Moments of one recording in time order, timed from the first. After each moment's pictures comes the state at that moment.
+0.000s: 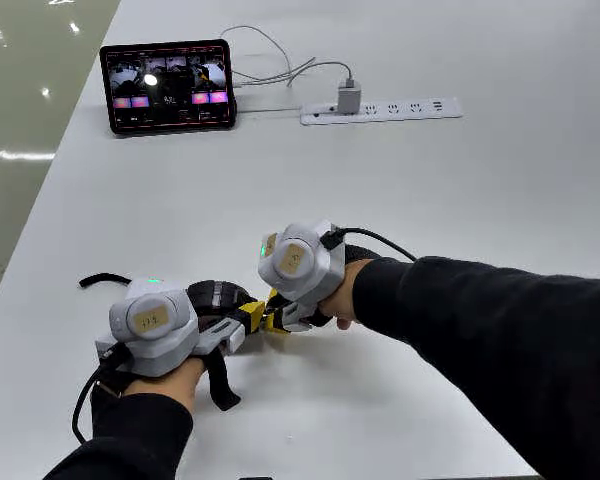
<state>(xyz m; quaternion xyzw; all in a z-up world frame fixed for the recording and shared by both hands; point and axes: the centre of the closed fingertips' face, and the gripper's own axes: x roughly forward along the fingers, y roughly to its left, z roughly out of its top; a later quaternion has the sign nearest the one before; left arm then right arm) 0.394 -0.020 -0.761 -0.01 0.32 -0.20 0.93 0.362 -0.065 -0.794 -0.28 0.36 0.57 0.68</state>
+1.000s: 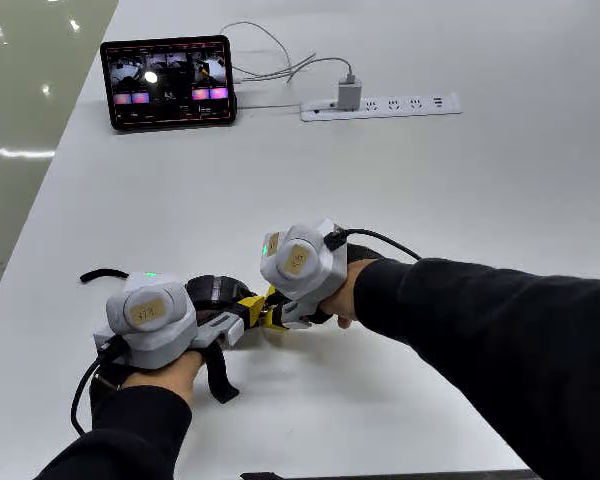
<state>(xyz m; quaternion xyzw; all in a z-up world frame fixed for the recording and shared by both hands) 0.393 -0.018 -0.761 -0.02 0.32 -0.20 0.93 0.361 -0.059 -0.794 -0.27 0.35 0.58 0.69</state>
